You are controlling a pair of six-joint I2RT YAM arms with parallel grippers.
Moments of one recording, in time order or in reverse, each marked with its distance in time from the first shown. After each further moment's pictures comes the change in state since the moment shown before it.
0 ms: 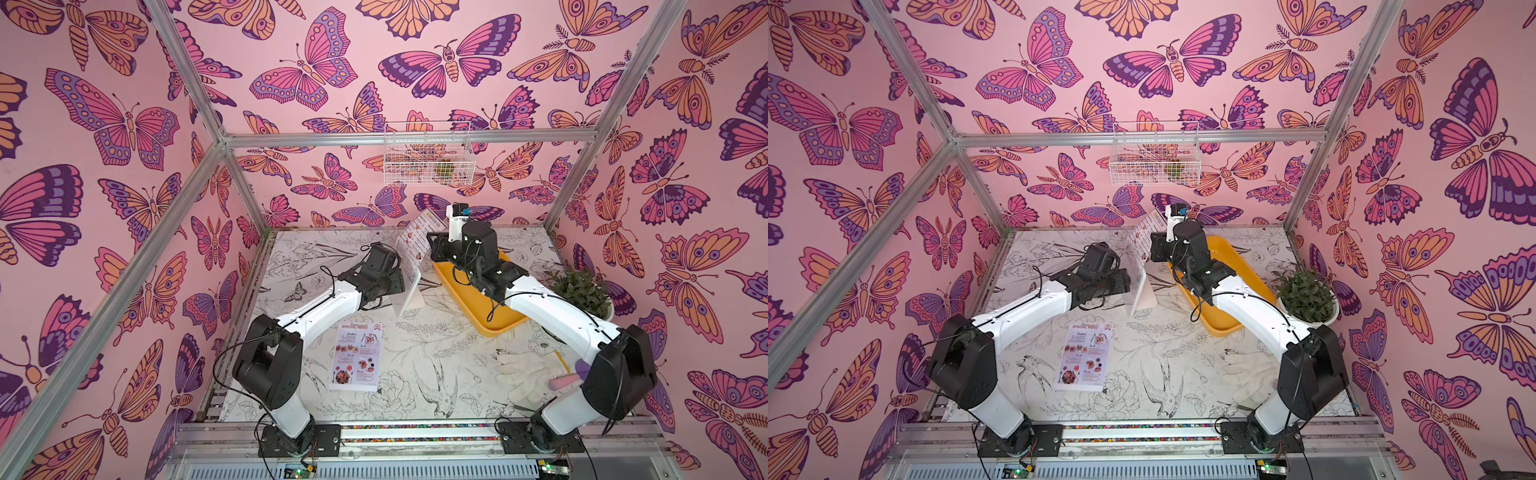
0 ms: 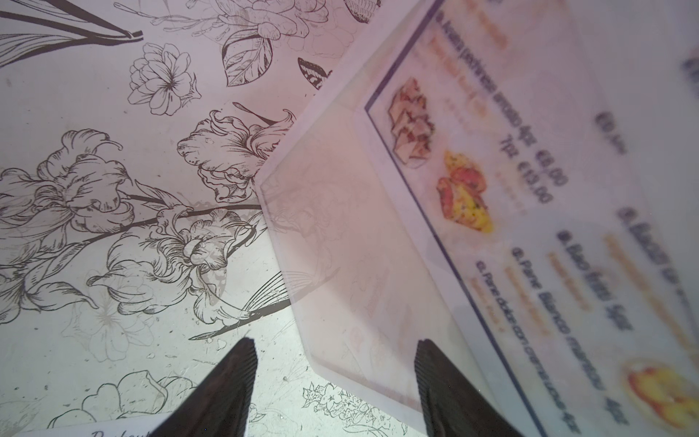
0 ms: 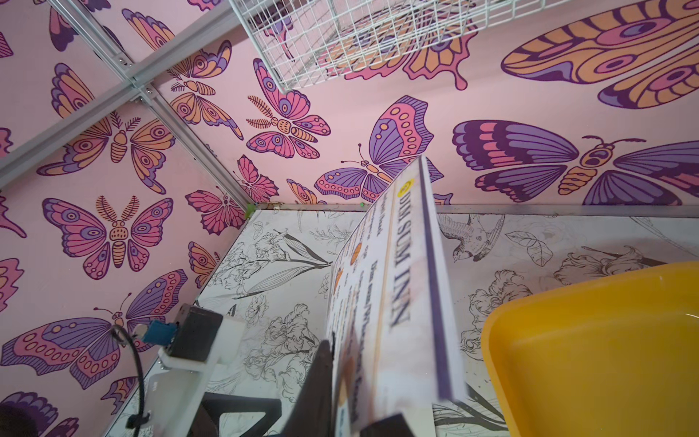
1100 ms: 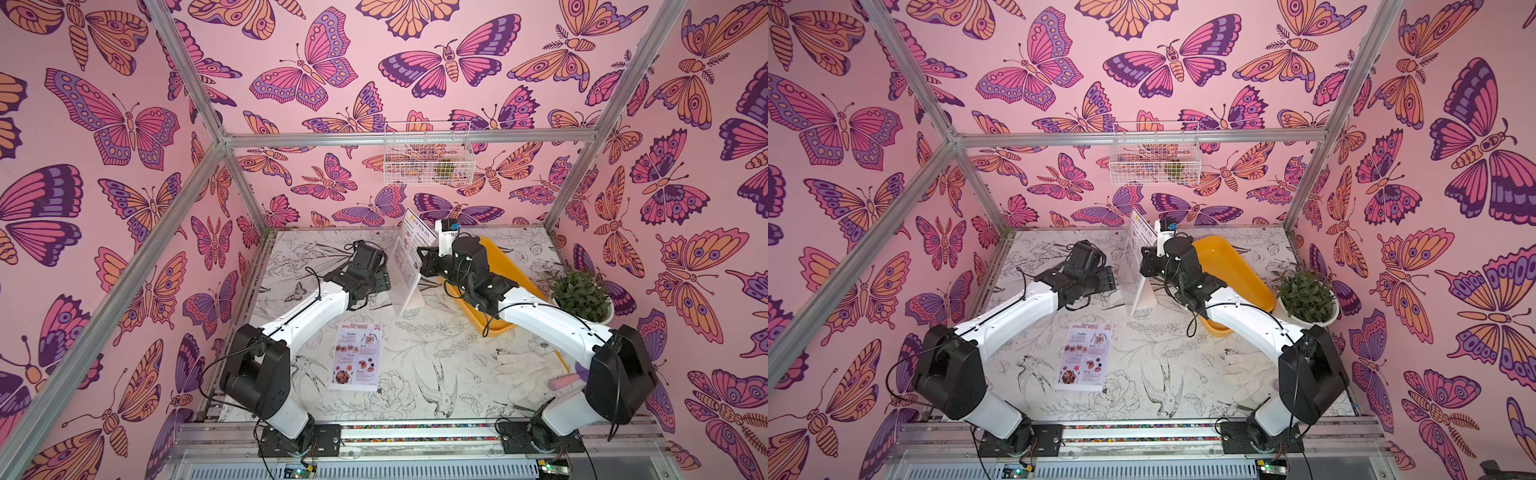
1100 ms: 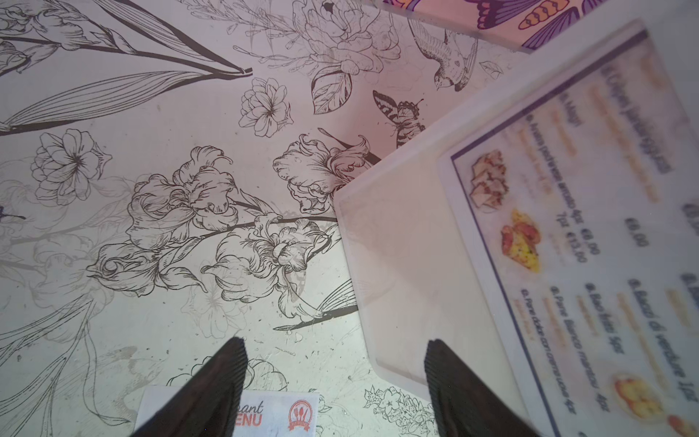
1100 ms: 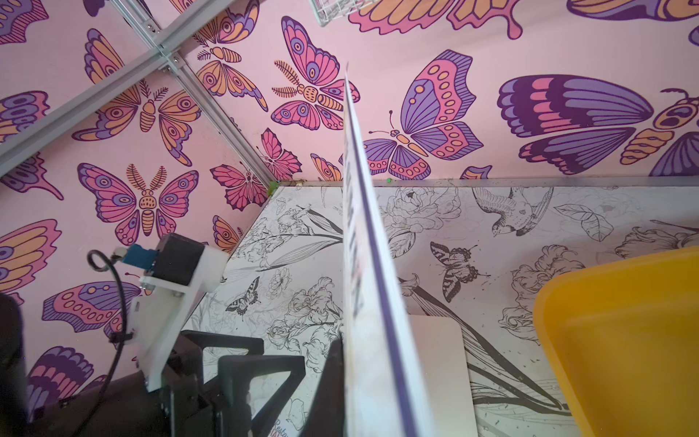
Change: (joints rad) left arm 0.066 -0.079 -0.034 -0.071 -0.099 0.023; right arm 0.076 -0.011 -0.122 0.100 0.002 0.022
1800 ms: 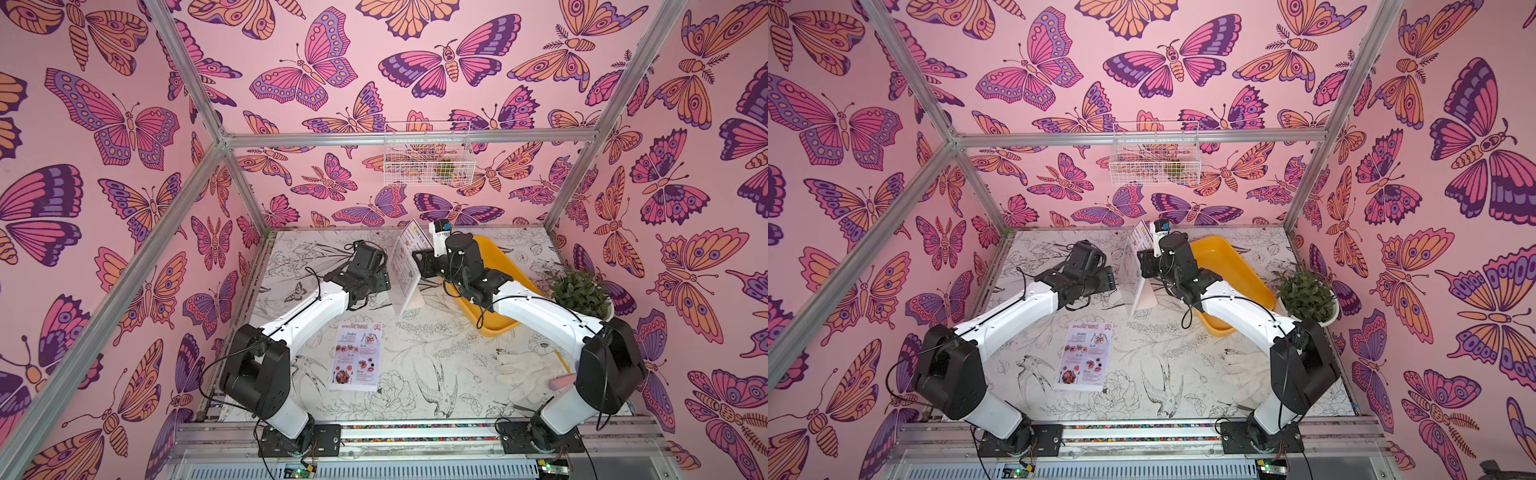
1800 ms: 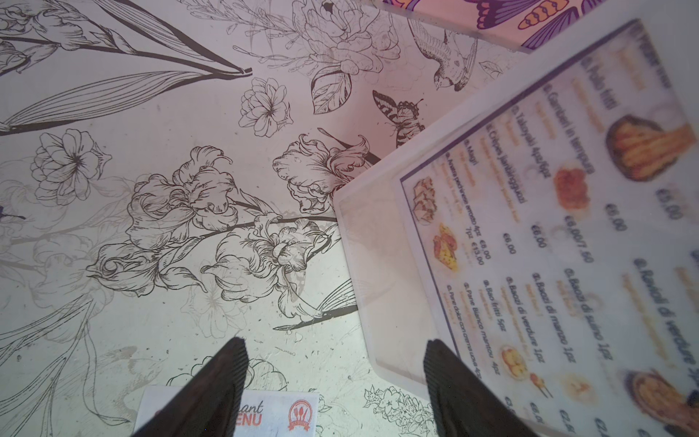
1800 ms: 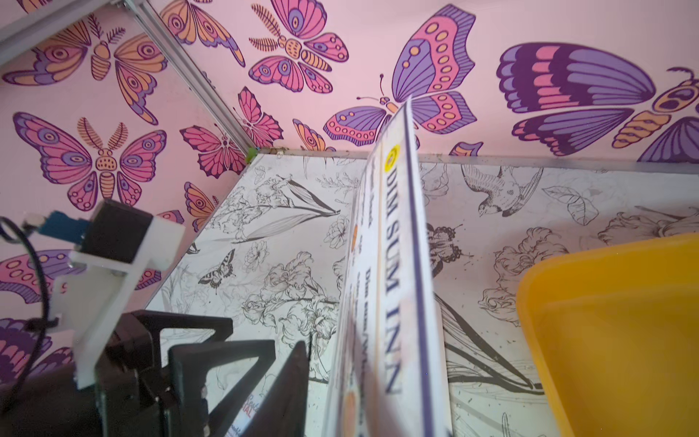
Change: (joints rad) left arm 0.000 0.000 0.000 0.000 0.000 0.000; right arm -0.016 0.058 0.082 -0.111 -0.019 -0.066
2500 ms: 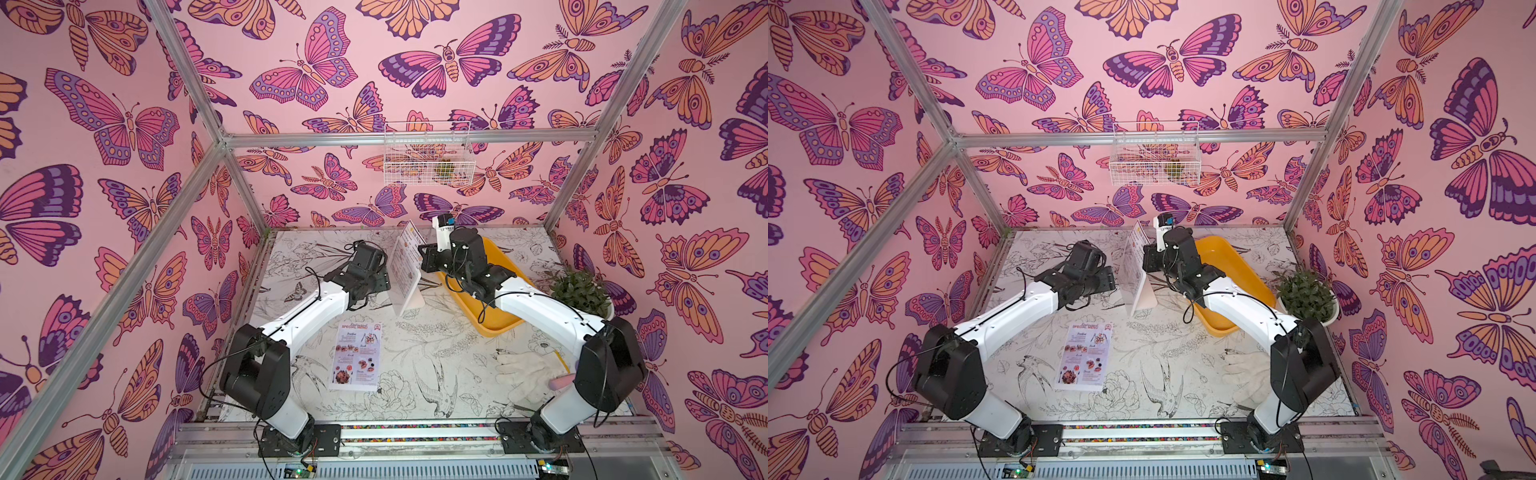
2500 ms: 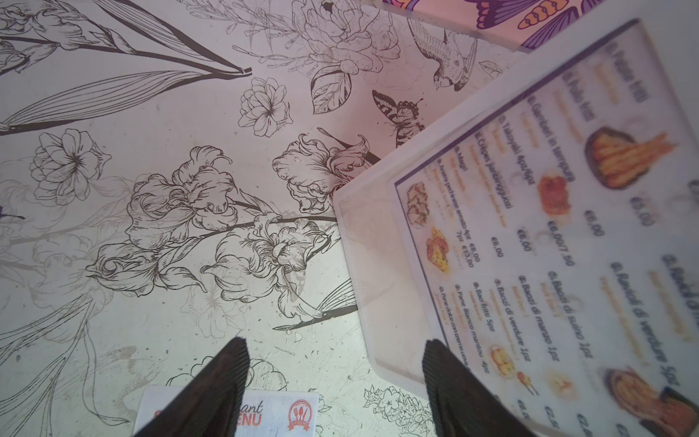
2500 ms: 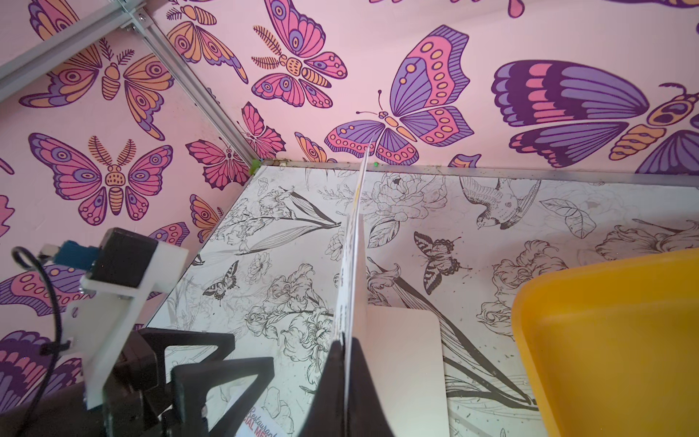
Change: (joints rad) left arm 0.000 0.000 0.000 0.000 0.001 0.000; right arm -0.021 0.016 0.016 0.002 -0.035 0.008
